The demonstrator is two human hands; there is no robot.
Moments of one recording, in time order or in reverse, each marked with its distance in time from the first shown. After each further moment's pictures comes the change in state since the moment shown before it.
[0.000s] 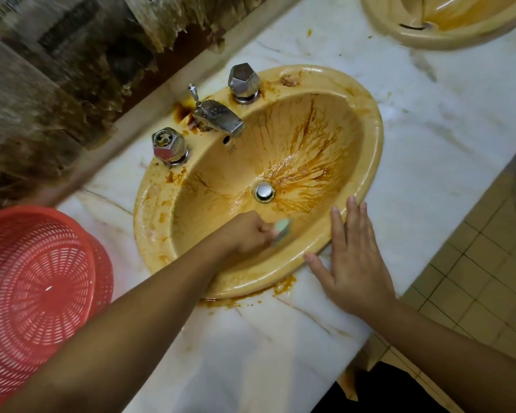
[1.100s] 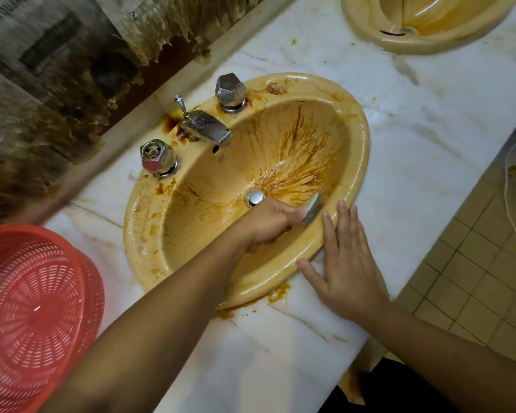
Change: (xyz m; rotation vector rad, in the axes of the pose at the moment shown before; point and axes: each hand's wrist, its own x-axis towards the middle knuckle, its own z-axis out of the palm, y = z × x) left_hand 0.013 0.063 0.006 -0.477 -0.043 0.123; right_hand 0.000 -0.001 -0.003 0.014 -0.008 0.001
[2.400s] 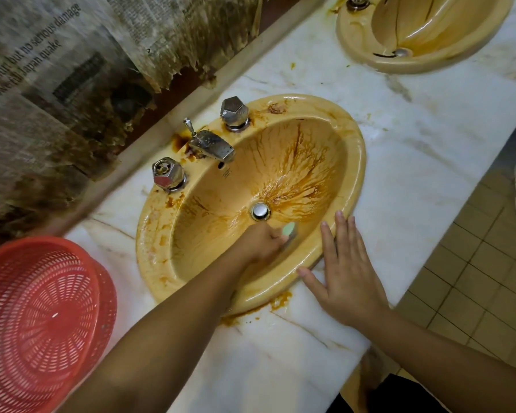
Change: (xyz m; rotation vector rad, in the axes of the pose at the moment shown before) left_hand -0.003 -0.023 -0.008 0.549 0.133 -0.123; right_hand -0.002 0.001 -0.002 -0.033 -0.047 0.023
